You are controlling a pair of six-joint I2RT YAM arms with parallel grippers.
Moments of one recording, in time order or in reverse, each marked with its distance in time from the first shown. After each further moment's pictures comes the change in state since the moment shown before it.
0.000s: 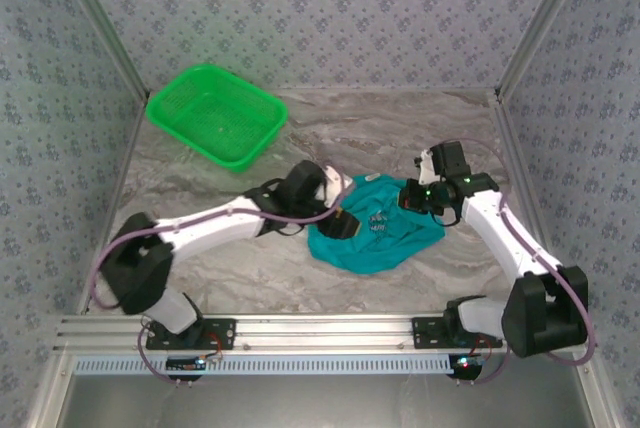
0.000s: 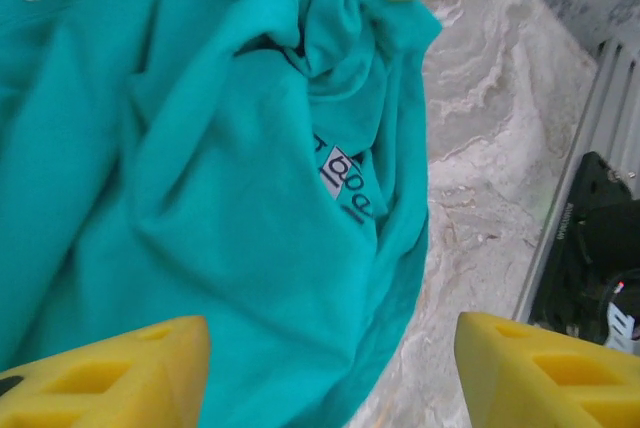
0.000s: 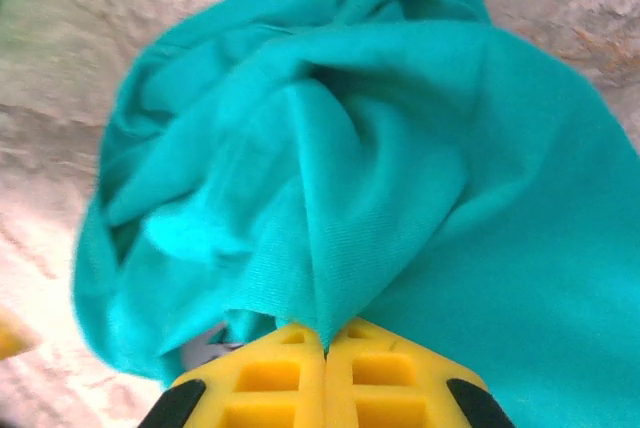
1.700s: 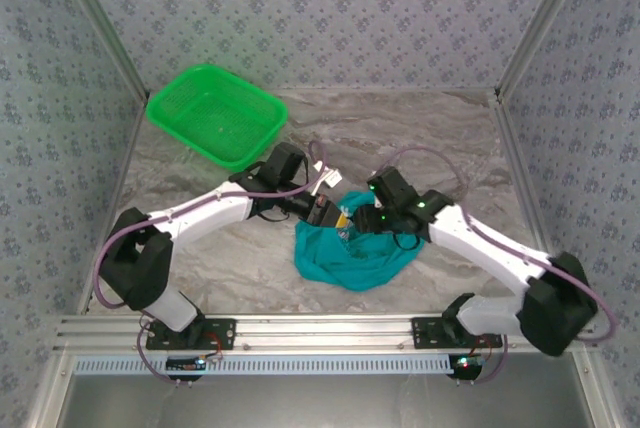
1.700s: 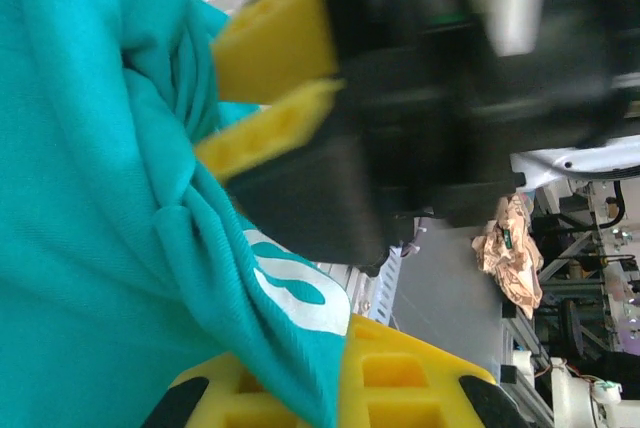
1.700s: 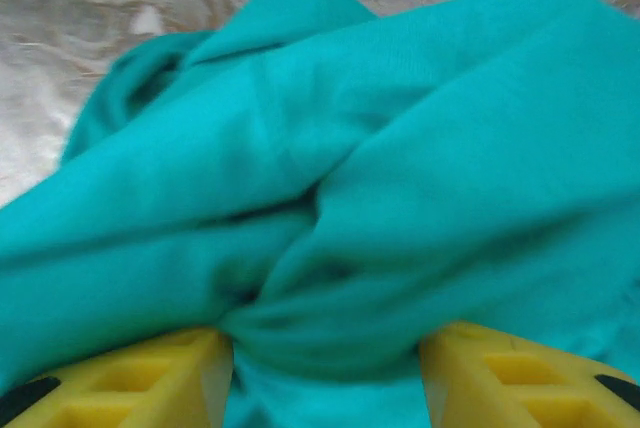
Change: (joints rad) left arm 0.175 -0.037 0.015 -0.114 0.554 -0.057; right arm 0.491 0.050 -0.040 0.089 0.389 0.174
